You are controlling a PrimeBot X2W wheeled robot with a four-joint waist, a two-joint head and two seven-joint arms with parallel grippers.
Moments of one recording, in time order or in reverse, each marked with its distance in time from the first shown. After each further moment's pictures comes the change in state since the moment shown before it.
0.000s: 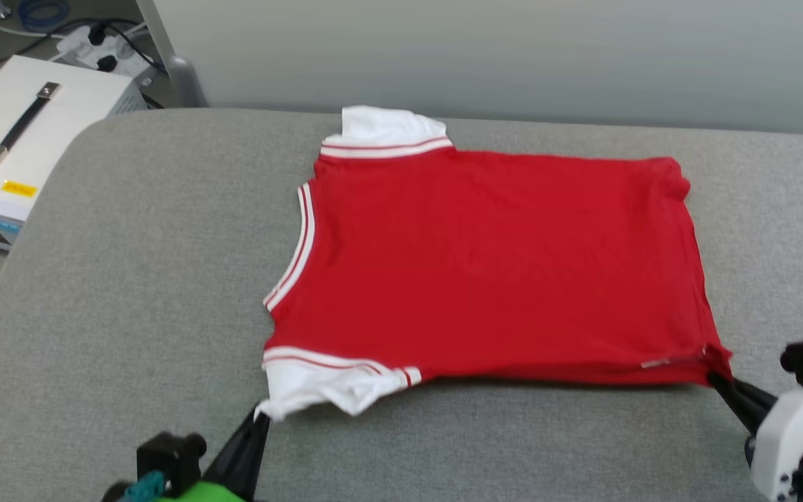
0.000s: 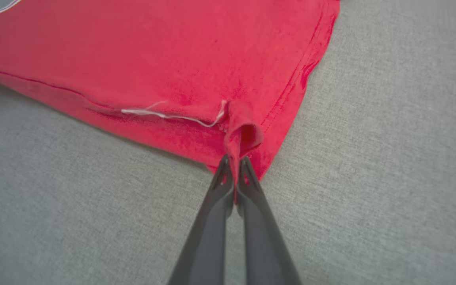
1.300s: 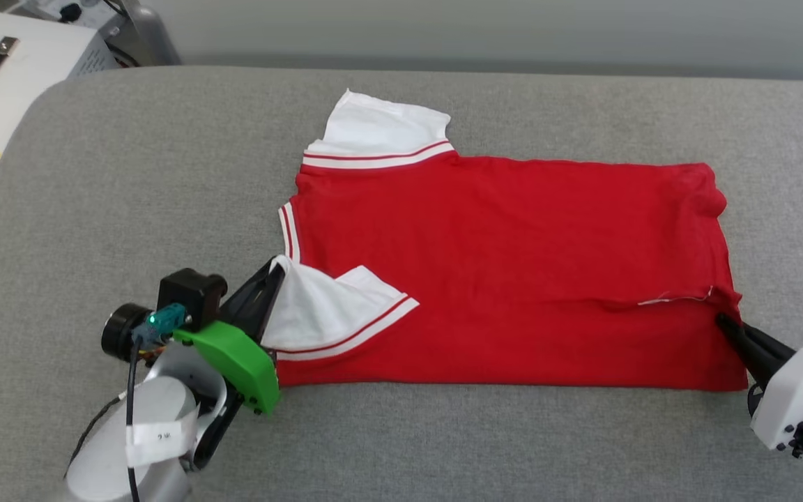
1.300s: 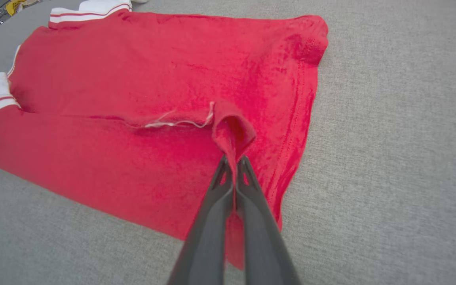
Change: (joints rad) left arm -0.414 -0.025 -0.057 0.242 0.065 -0.151 0.057; right arm 0.152 0.114 -0.429 -0.220 -0.154 0.000 0.177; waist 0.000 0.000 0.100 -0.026
